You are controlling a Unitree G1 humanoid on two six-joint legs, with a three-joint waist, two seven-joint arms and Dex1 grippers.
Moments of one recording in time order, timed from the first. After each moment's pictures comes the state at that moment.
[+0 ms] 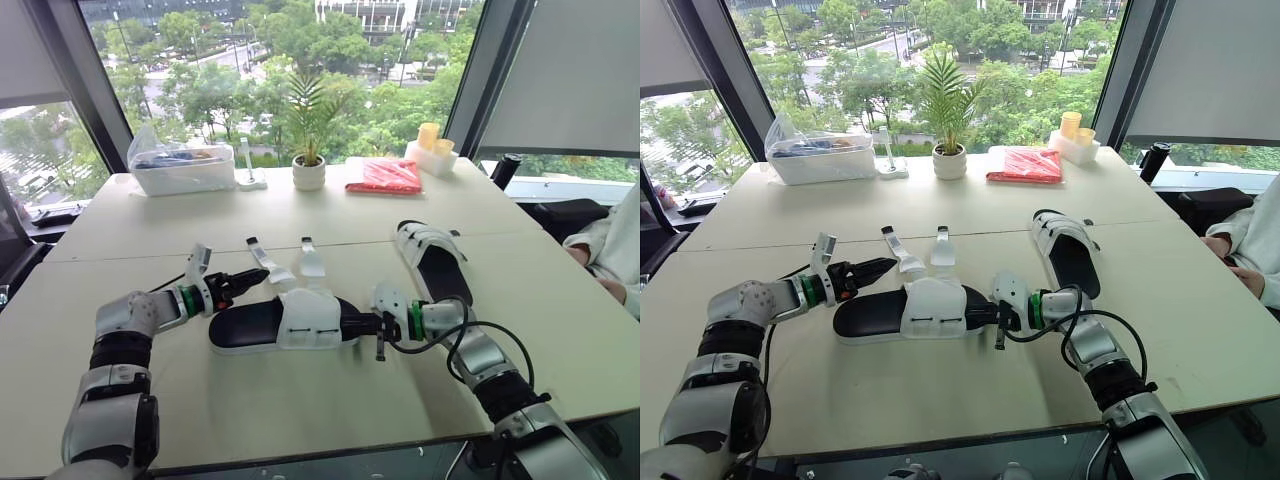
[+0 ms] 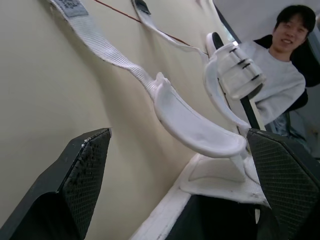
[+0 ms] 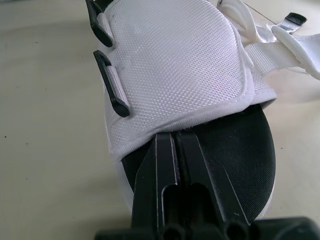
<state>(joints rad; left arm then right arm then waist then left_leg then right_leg) -0.78 0.47 0.27 0.69 -0.60 0.97 -0.83 -0.58 -0.44 0.26 0.40 0.09 -0.10 1.13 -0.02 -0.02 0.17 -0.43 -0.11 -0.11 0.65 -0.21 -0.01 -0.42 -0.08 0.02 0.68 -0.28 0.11</state>
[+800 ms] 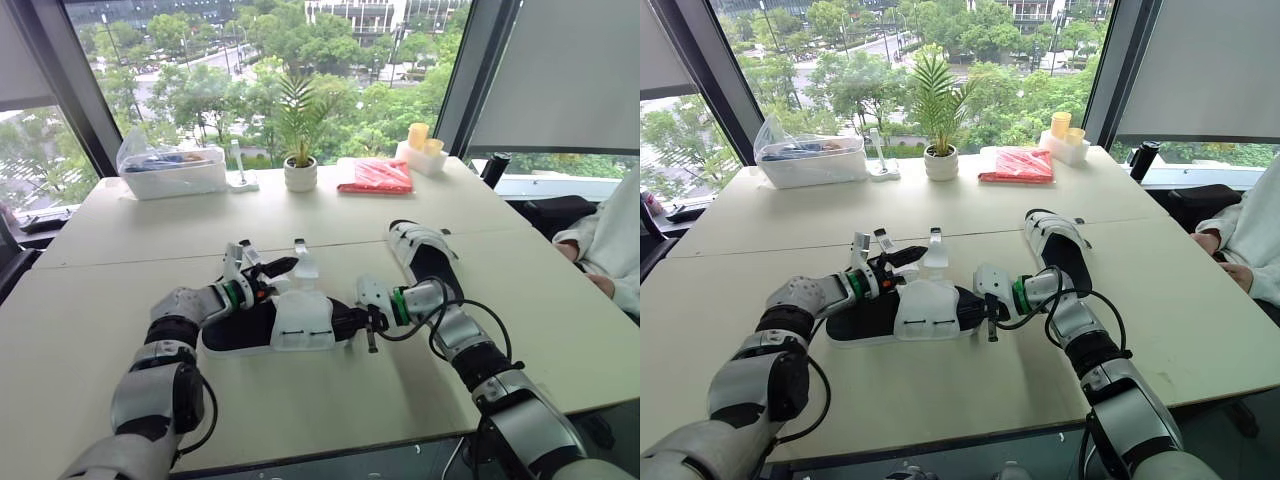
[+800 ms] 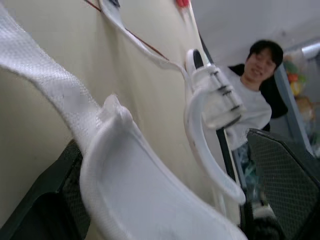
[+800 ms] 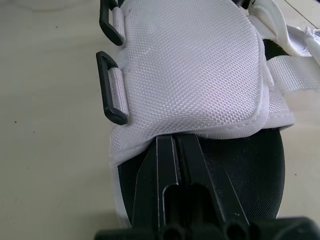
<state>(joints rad) -0.97 0.28 0.42 1.05 -0.62 0.77 -0.69 -0.75 -0.38 0.30 0.63 0.03 -0.17 1.28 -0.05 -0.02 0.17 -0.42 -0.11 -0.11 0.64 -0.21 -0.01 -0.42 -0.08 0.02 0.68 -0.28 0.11</state>
